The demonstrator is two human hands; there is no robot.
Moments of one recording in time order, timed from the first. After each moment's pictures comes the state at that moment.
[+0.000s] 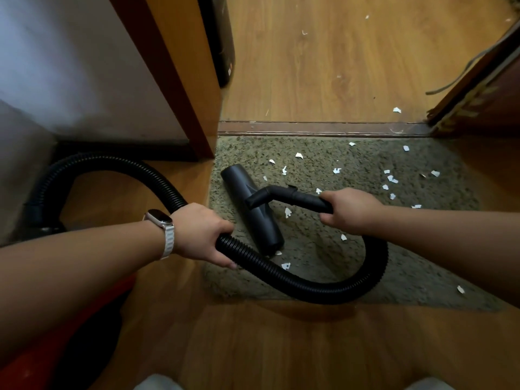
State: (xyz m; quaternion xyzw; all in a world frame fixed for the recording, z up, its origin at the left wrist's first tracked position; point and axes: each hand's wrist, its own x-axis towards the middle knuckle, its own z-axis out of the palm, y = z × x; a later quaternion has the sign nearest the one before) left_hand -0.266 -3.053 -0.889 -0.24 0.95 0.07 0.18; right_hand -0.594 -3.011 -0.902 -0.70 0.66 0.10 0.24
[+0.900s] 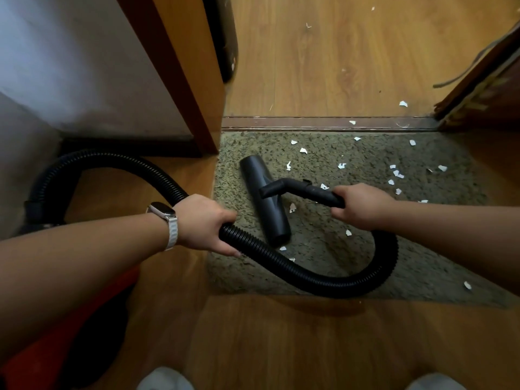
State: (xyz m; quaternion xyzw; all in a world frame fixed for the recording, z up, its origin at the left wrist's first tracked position) left_hand -0.263 -3.059 -0.888 -0.27 0.95 0.04 0.17; right_hand -0.603 -3.008 -0.905 -0.67 0.69 0.10 0.24
